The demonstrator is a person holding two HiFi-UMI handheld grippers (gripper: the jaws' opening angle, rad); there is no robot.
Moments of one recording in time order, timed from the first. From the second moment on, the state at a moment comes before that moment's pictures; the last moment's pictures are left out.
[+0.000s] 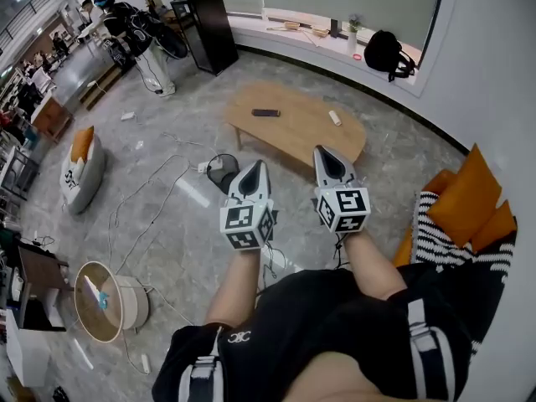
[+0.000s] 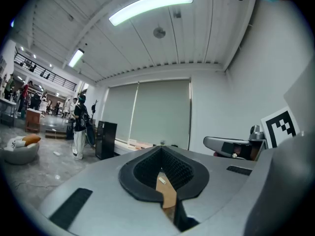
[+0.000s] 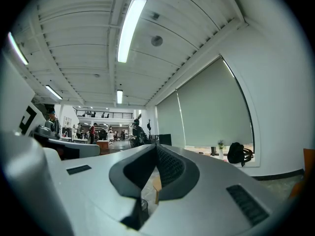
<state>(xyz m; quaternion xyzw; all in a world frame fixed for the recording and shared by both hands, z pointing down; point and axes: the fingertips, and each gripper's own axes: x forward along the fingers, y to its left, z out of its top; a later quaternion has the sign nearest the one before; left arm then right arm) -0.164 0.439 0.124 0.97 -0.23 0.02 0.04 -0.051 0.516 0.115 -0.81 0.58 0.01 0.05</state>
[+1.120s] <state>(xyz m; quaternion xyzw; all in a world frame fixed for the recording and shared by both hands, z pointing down) -0.098 0.326 0.149 0.97 -0.25 0.00 0.03 0.036 0.400 0.128 -0.81 0.59 0.05 0.03</state>
